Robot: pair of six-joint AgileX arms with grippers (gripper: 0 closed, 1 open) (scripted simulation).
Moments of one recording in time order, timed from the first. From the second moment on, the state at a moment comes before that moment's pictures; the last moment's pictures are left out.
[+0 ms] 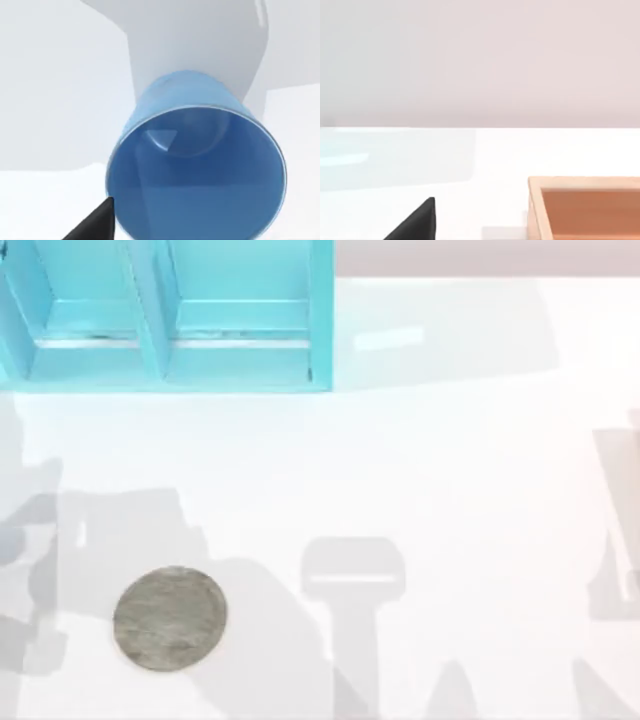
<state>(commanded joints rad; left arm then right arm) 0.26 1.85 1.31 -1.02 0.00 1.85 0.00 0.00 0.00 0.00 0.00 0.00</state>
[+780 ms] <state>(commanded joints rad) 0.26 1.90 1.18 -0.85 0.00 1.85 0.00 0.00 0.00 0.00 0.00 0.00</state>
